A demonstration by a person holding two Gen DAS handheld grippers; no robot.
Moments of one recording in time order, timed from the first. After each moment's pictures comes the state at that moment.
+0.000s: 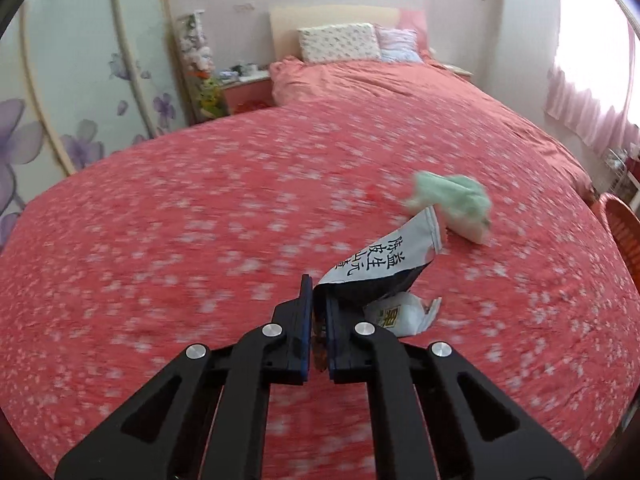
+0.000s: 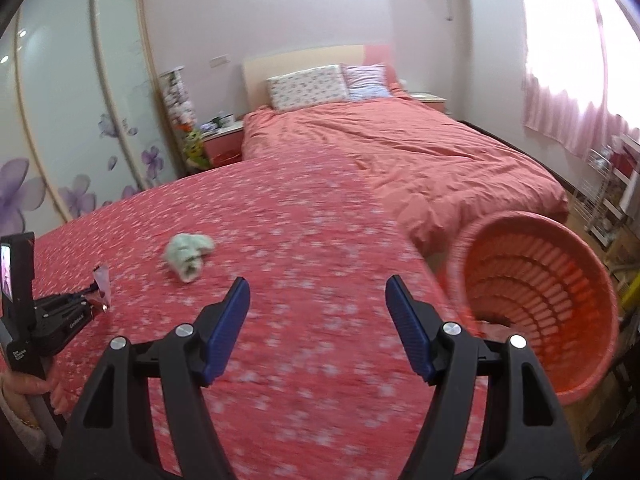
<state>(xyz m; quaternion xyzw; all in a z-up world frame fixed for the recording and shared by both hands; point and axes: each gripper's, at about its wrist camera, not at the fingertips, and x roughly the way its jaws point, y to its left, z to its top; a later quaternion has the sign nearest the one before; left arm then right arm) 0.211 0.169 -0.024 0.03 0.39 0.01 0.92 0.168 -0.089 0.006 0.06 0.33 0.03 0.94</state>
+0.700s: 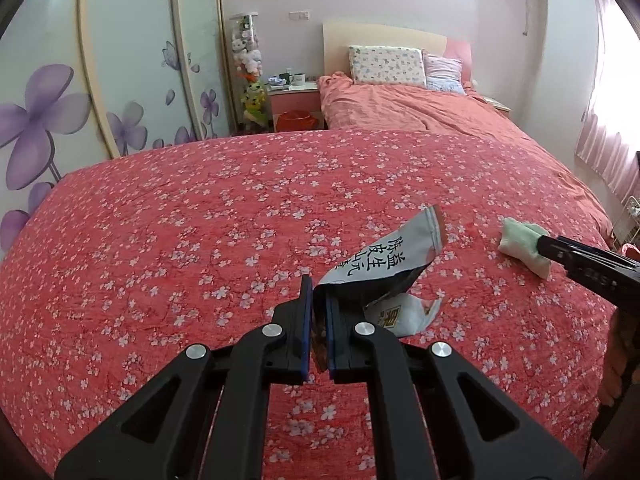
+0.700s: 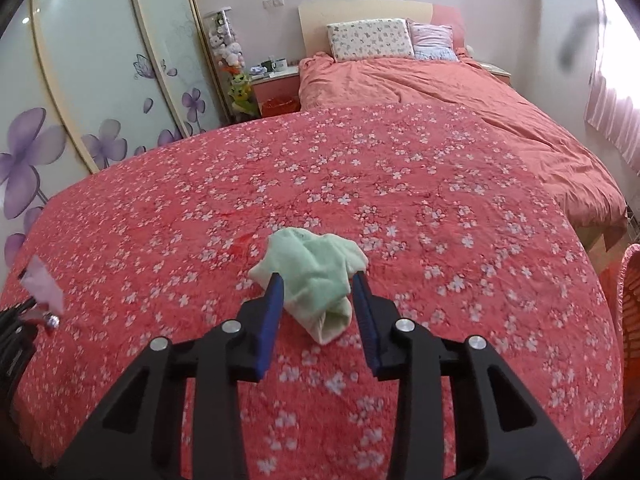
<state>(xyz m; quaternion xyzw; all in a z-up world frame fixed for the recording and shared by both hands) 0.202 0.247 -0.003 -0.01 0.37 0.06 0.93 0.285 0.044 -0.037 0.03 0.41 0.10 0.90</state>
